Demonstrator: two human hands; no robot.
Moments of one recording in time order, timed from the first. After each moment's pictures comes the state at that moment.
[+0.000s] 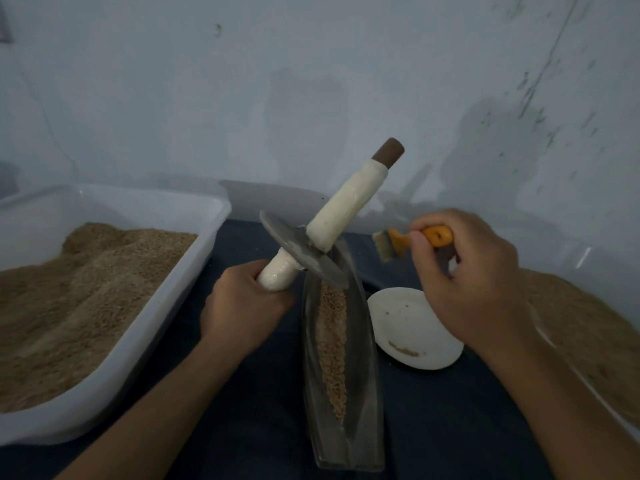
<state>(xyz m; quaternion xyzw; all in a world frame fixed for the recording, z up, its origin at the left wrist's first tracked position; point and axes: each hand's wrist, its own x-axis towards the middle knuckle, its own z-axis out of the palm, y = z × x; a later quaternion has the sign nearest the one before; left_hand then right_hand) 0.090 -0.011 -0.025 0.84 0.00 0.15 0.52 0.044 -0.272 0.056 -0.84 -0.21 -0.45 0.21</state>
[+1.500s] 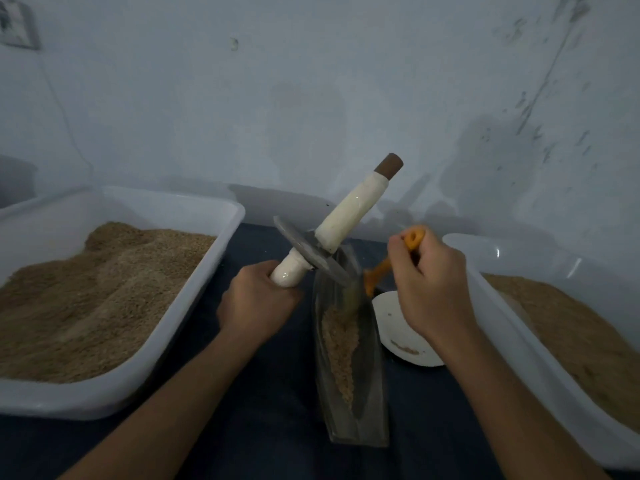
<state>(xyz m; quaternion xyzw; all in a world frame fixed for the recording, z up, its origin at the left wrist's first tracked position) 0.087 -0.011 -0.019 0.85 0.03 0.13 0.51 0.055 -0.229 0.043 -0.84 -0.12 -0.36 0.40</state>
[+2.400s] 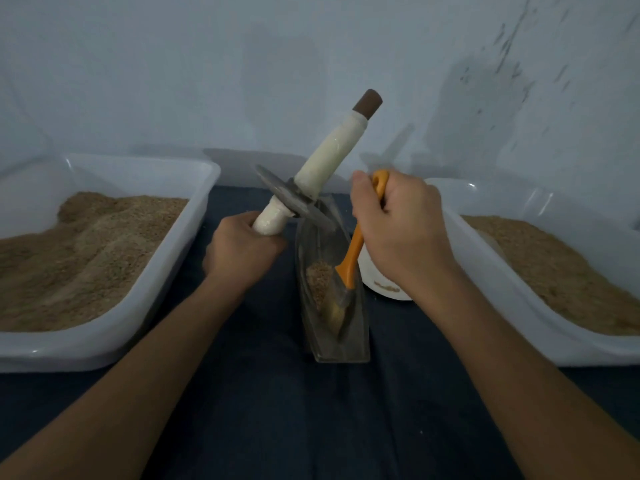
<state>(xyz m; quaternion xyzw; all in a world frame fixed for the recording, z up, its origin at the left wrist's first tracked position) 0.090 -0.012 -0.020 0.84 0.02 0.14 0.53 0.013 -0.205 0.061 -0.85 -0.11 -0.37 0.35</state>
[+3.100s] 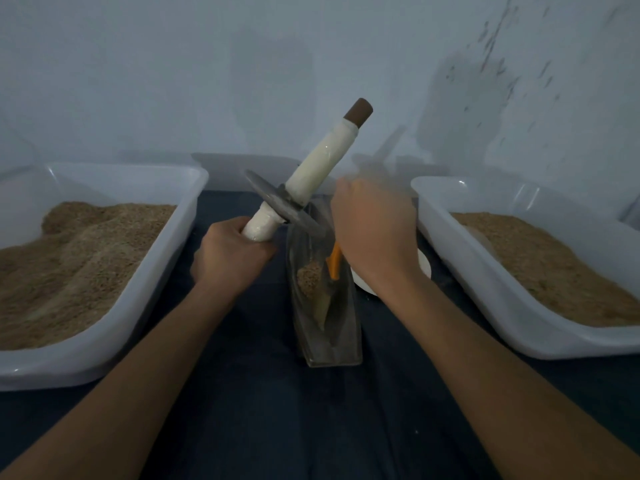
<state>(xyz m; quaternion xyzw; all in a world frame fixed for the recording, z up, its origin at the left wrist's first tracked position) 0.082 -0.013 -0.013 0.86 0.04 0.13 0.50 0.029 -0.197 0.047 -0.86 -0.11 -0.43 0.25</state>
